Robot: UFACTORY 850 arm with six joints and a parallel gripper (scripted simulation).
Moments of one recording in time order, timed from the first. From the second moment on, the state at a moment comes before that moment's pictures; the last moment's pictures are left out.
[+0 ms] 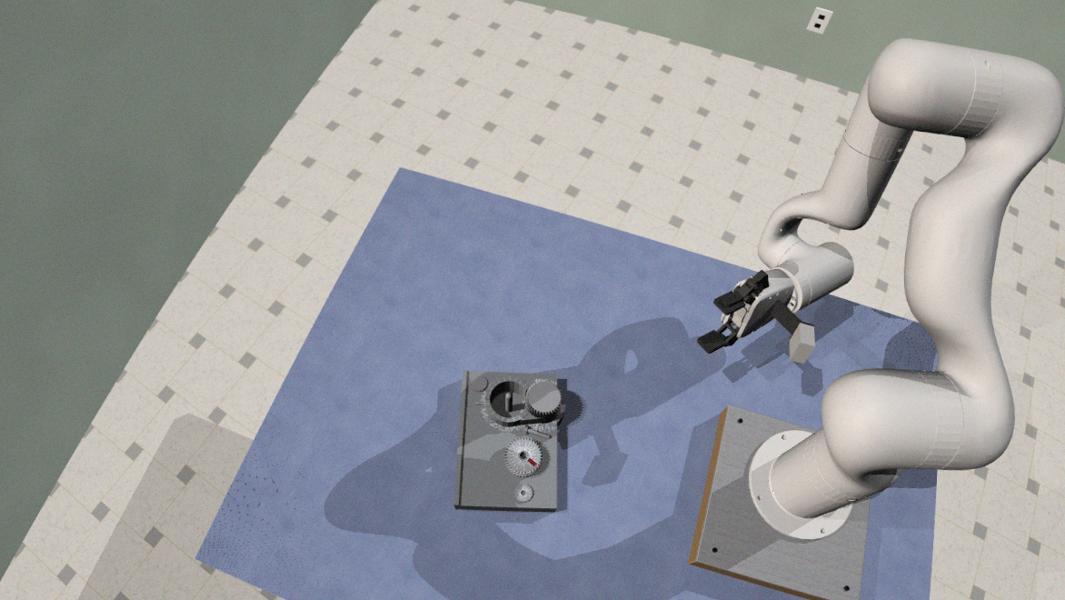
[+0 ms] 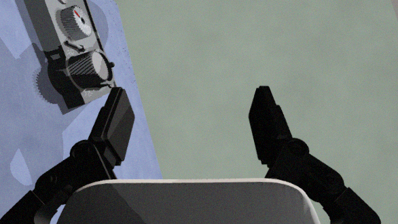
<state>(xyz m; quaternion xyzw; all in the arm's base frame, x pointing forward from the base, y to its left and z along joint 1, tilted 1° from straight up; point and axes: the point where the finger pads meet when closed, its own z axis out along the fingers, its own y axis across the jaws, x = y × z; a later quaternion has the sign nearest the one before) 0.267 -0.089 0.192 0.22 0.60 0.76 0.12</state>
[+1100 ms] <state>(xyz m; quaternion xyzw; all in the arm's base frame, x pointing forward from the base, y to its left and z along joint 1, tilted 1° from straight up) 0.366 -0.092 0.146 -0.60 0.66 0.44 0.10</state>
